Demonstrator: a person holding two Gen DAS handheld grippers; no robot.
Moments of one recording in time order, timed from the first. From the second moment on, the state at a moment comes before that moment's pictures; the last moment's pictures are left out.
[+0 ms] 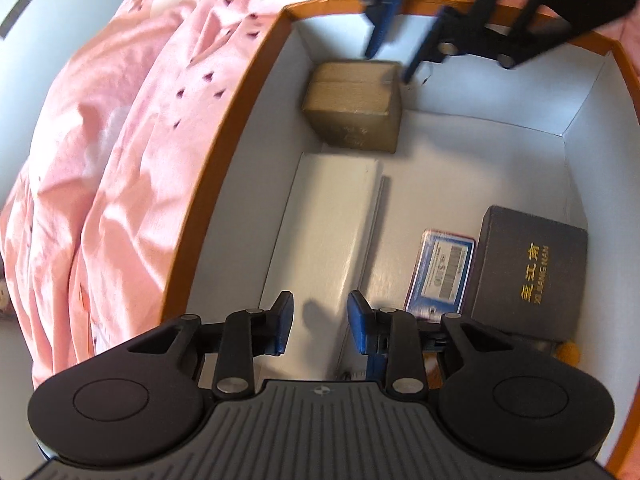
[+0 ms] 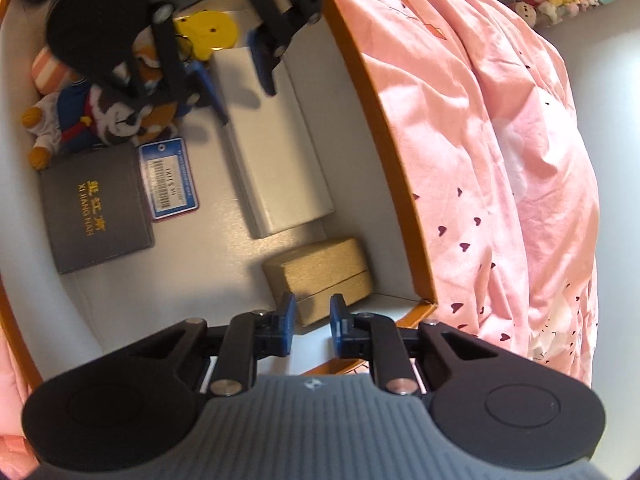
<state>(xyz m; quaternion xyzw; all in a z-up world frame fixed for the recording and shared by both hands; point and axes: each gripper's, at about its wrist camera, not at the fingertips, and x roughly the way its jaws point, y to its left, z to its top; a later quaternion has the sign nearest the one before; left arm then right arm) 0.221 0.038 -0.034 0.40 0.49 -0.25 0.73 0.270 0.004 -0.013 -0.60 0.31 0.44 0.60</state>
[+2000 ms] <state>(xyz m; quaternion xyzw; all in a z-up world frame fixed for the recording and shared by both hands) 0.150 0.019 0.050 0.18 0.49 -0.18 0.83 0.182 -0.066 0.062 -0.33 0.33 0.41 0.78</state>
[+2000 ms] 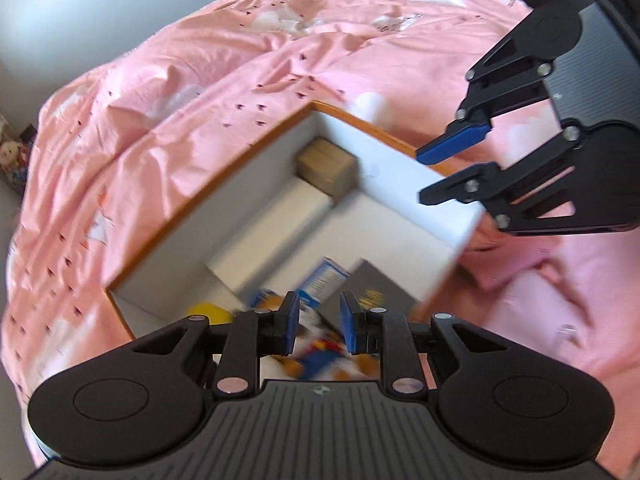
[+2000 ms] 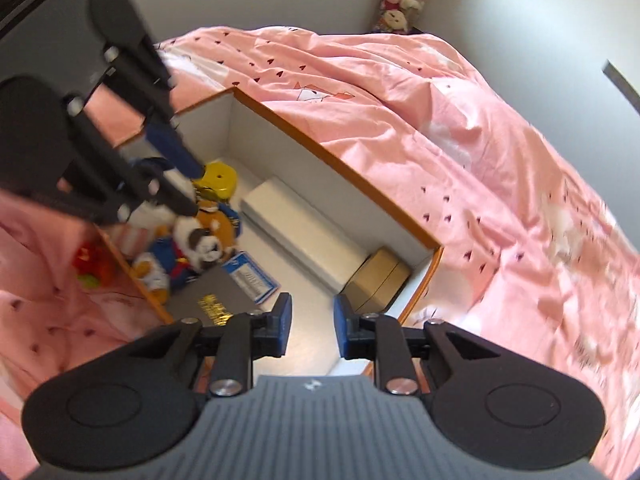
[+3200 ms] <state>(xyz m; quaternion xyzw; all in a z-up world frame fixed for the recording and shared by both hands) 0.093 -0.031 -0.093 -0.07 0.61 -0.10 0.78 0.104 -0.194 -0.037 -0.04 0.54 0.24 0.81</state>
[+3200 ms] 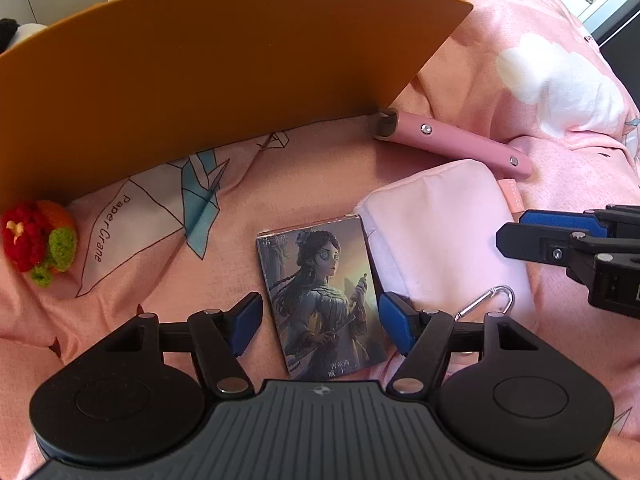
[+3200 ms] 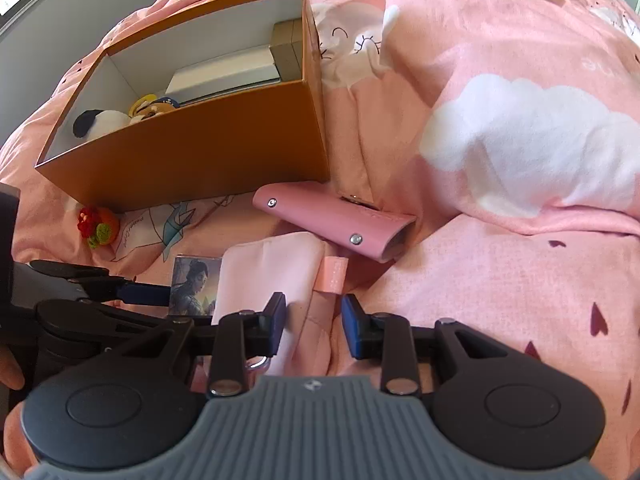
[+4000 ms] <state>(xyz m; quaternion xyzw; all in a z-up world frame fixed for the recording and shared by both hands) 0.077 -0.011 -0.092 -0.07 0.61 -0.09 0.78 0.109 -0.177 -0.058 -0.06 0.56 0.24 0.79</state>
